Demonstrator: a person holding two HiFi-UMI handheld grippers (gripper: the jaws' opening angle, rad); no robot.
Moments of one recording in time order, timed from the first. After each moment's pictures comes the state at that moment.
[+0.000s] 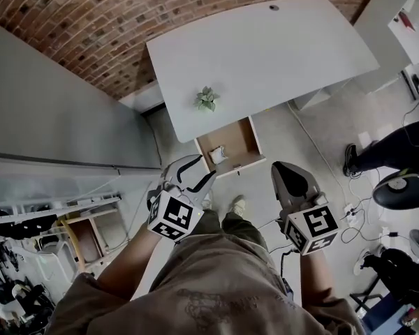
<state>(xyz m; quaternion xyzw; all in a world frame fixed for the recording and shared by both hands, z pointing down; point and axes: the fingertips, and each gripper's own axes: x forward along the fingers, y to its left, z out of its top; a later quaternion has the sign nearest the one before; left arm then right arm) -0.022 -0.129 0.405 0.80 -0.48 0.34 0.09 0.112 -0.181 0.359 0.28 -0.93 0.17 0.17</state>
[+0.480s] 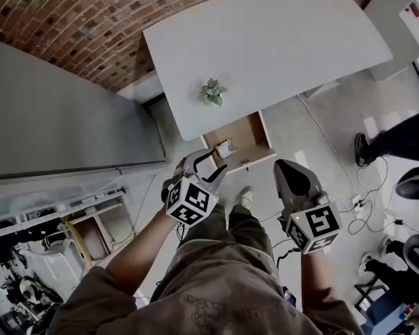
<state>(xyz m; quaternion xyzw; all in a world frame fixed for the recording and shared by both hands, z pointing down) -0.038 -0.155 0.504 0.80 -0.44 0.38 0.15 0.081 -0.196 0.410 0.28 -0.92 0.20 0.18</state>
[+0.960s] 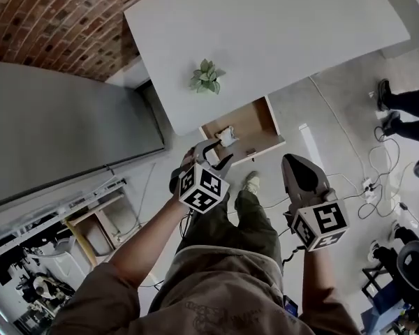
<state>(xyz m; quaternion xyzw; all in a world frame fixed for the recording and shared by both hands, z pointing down) -0.041 -0.178 0.626 0.79 -0.40 0.42 0.20 0.082 -0.219 0.504 0.31 -0.89 0.25 0.20</state>
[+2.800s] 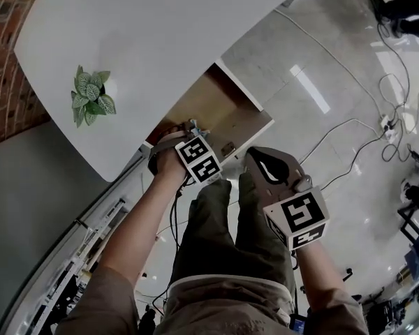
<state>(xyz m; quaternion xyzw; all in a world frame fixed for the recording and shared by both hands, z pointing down) -0.049 -0.181 0.925 0.67 -0.09 0.72 0.13 0.082 -0.208 0.726 0.33 -0.84 0.35 0.26</state>
